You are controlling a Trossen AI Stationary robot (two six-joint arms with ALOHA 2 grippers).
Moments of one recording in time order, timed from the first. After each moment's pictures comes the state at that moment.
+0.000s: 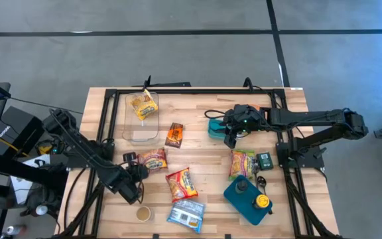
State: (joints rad) left arm -0.74 1.46 0.81 -0.88 -0.52 -0.87; right arm -0.12 1.21 0.91 -0.41 0.13 0.16
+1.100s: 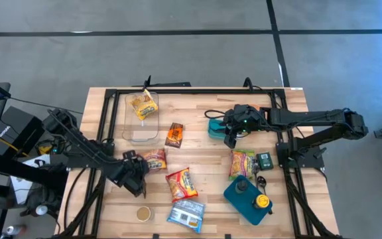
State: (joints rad) left arm -0.65 1.46 0.70 -0.78 -0.40 -0.88; right arm -0.12 1.21 0.91 -0.41 0.13 0.16
